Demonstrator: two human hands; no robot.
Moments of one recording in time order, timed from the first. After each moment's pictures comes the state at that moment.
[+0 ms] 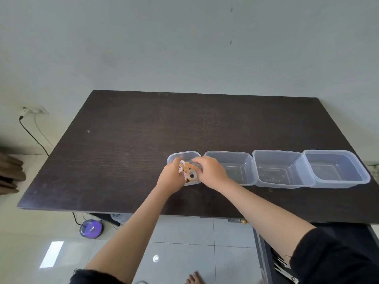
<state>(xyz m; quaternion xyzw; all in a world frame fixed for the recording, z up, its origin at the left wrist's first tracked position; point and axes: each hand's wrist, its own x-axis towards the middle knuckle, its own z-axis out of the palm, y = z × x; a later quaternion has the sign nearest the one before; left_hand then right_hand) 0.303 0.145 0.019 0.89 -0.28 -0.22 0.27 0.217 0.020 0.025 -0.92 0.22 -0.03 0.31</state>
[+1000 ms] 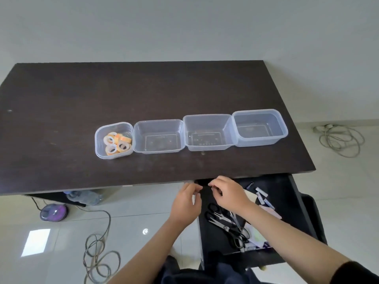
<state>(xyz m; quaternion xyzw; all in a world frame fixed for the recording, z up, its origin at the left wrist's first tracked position) 0.029 0.069 -0.049 0.81 -0.37 -0.24 0.39 -0.074 -0.078 -0.045 -0.93 0.23 -0.03 0.28</state>
